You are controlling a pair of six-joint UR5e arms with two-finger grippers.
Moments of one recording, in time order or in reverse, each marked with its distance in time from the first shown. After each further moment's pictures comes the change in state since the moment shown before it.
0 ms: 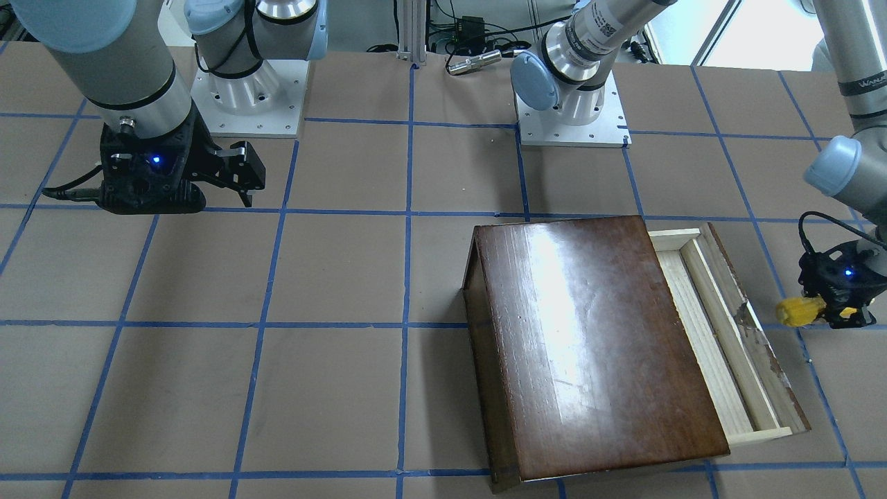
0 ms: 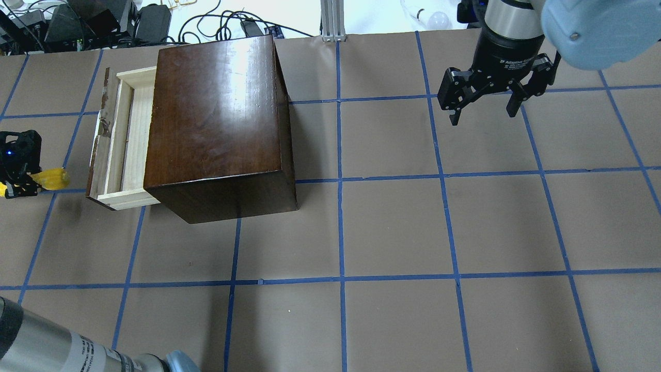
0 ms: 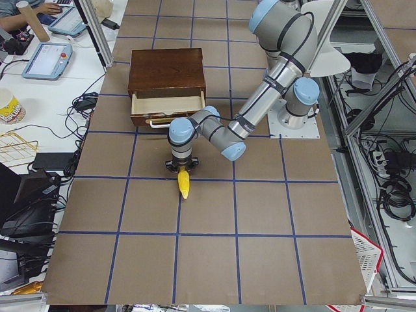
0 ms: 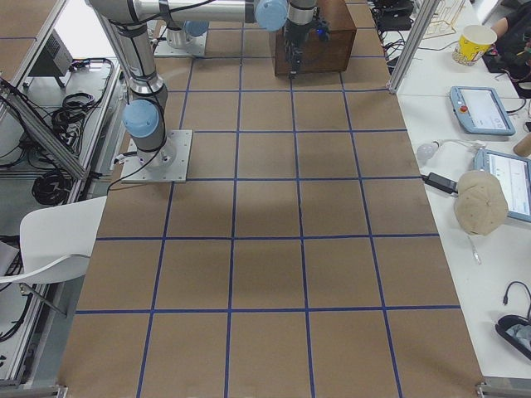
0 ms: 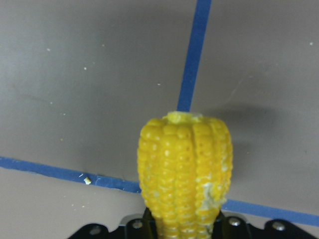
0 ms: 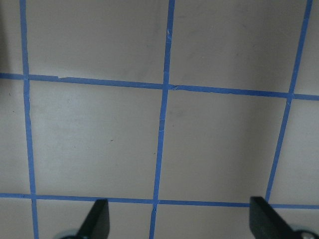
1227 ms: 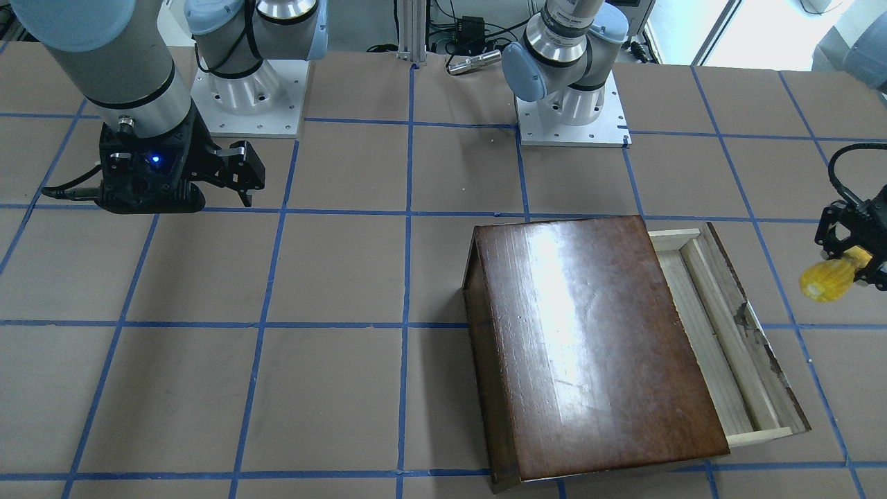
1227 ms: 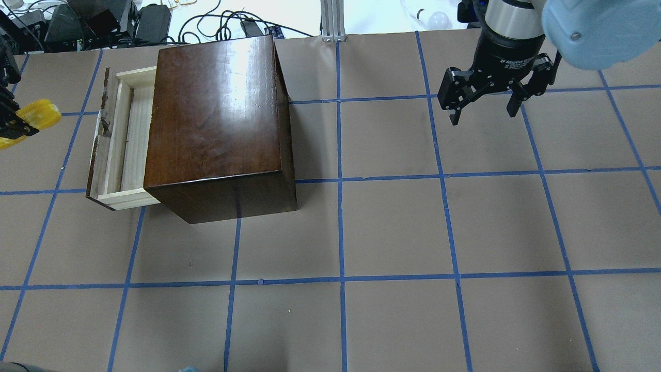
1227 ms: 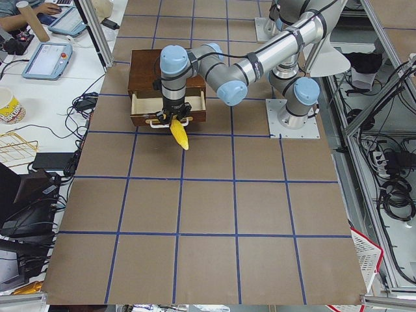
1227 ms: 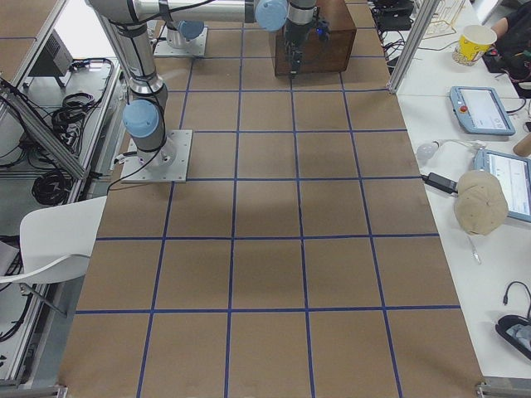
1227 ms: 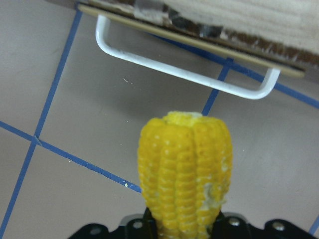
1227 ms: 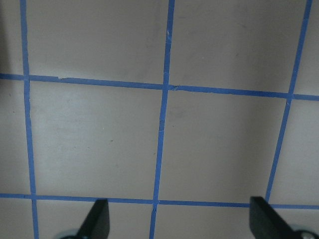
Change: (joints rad) left arm -0.191 0.252 0.179 -0.414 -0.016 -0.594; right arm -0.001 -0.001 0.000 0.000 0.000 0.000
